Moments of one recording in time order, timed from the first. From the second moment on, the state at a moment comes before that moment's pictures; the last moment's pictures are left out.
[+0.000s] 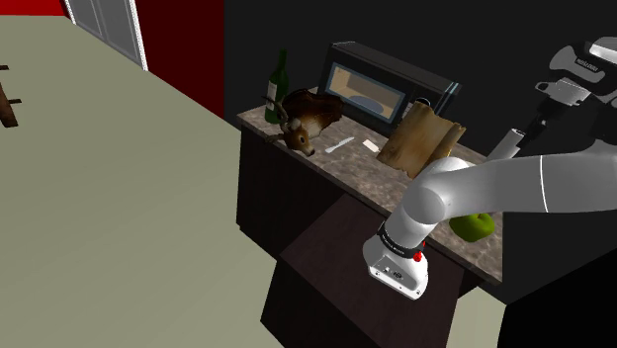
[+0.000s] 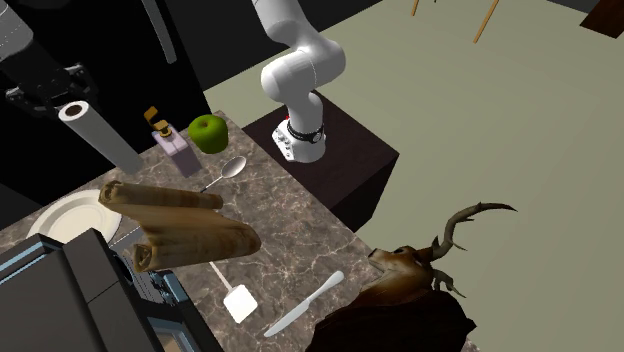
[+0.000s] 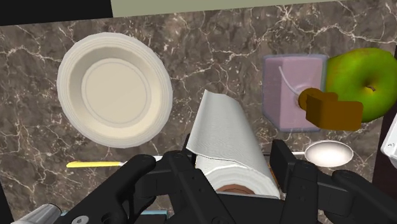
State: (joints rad) arm -0.11 -0.82 -1.30 -1.80 -0.77 1.49 -1.27
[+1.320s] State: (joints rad) arm -0.12 -0.89 -1.43 -1.99 -0.88 1.68 -1.22
